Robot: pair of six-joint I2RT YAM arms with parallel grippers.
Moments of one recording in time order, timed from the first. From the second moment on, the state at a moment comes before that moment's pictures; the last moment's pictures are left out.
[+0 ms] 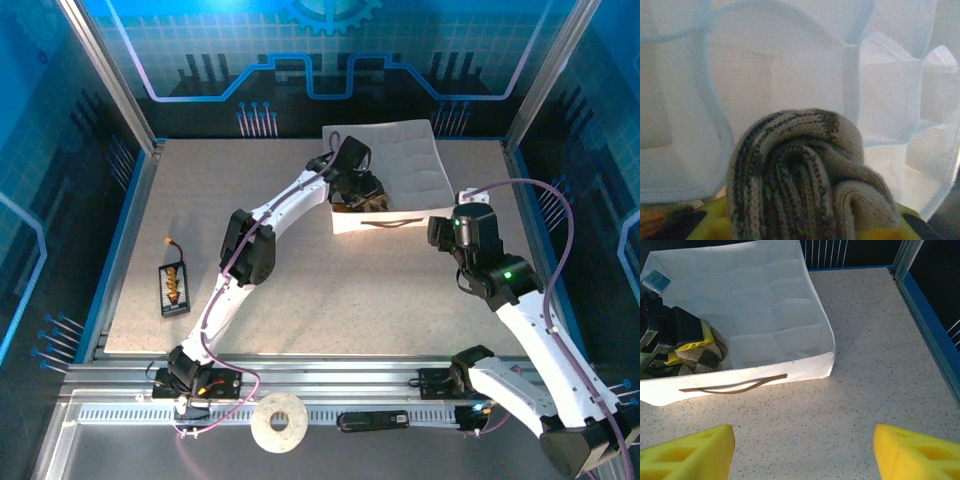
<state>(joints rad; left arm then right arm) -0.59 2.52 2.36 -0.74 0.31 -0.97 0.35 0.86 0.94 -0.71 0.41 0.28</state>
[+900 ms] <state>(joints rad) -0.73 2.51 2.42 -0.86 -0.12 -0.68 0.35 0.90 0.94 -0.71 0.33 0.28</state>
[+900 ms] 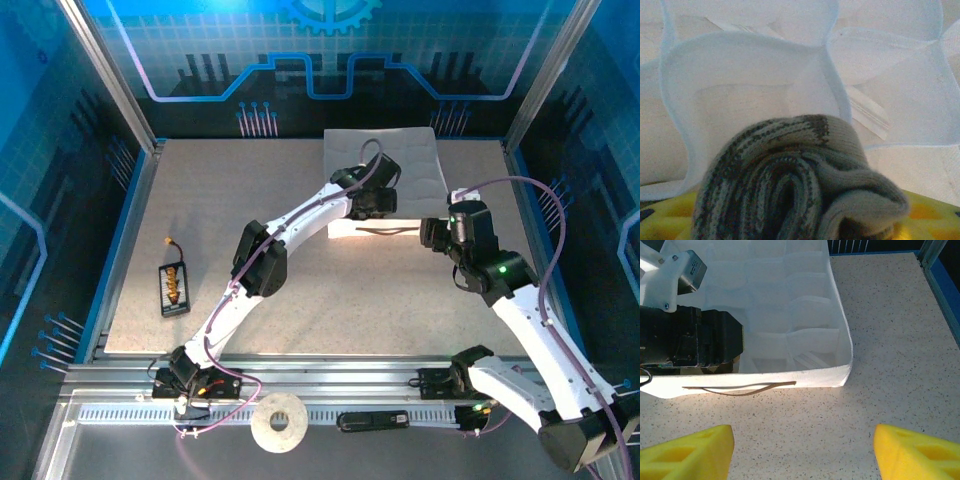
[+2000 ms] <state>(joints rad) -0.65 1.75 1.76 -0.79 -0.04 -0.76 0.34 0.89 0.96 -0.73 0.21 0.22</state>
